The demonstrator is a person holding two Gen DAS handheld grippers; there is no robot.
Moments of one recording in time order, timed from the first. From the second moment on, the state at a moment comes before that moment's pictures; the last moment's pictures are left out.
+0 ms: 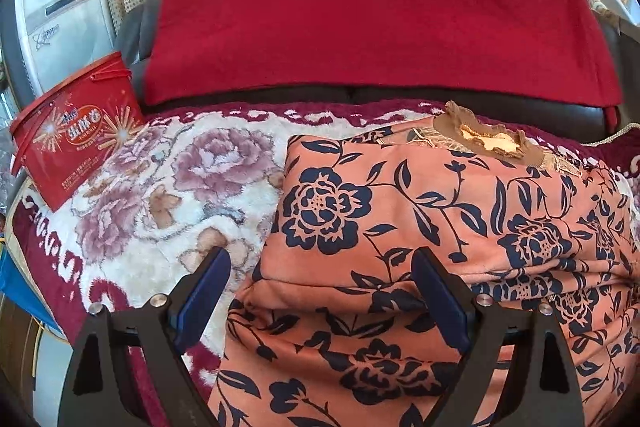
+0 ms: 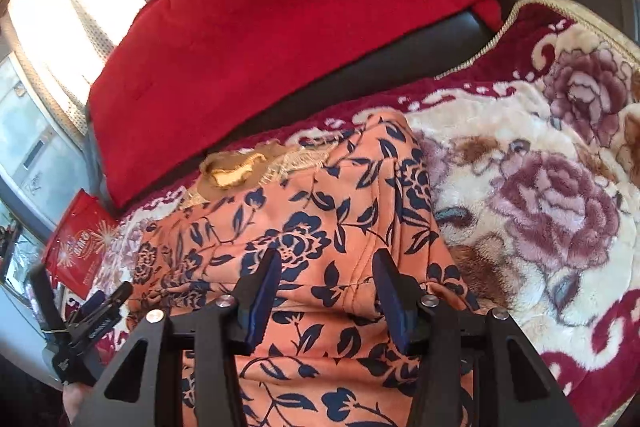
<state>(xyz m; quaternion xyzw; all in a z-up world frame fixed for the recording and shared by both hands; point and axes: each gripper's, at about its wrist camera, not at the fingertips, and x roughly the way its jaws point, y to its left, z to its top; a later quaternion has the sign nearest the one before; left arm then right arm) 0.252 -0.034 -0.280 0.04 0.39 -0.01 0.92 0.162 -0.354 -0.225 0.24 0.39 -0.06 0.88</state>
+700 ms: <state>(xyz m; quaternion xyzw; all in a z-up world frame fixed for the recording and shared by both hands) 0.284 -0.067 -0.305 0.07 0.44 -0.04 0.90 0.209 -0.355 -0.266 0.25 0.45 -0.06 0.86</state>
